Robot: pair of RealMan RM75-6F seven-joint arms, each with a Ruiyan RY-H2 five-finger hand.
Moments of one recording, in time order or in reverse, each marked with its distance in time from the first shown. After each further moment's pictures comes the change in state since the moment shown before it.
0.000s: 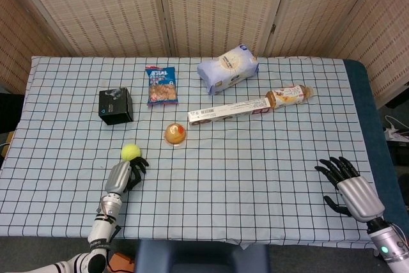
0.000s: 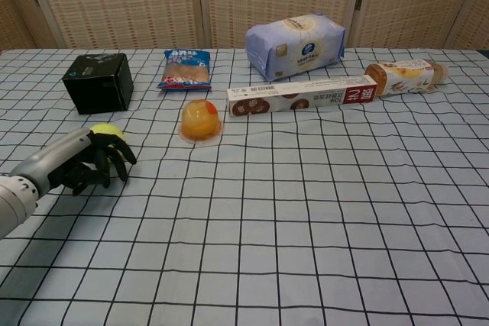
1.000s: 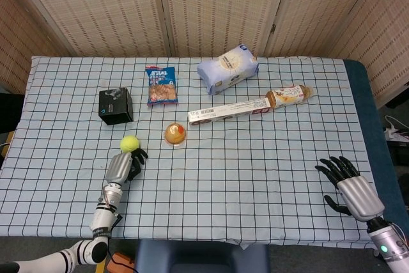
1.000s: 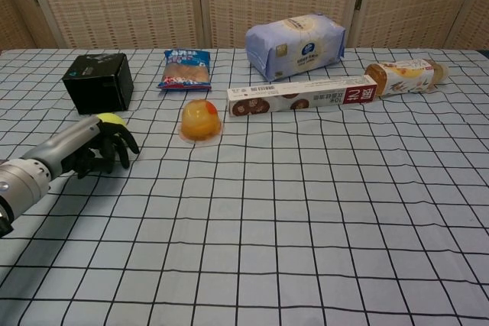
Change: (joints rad) left arm -0.083 -0.033 -0.019 0.155 0.010 -0.034 0.002; right arm 0.002 -0.005 0.002 0.005 0.008 -0.008 -0.007
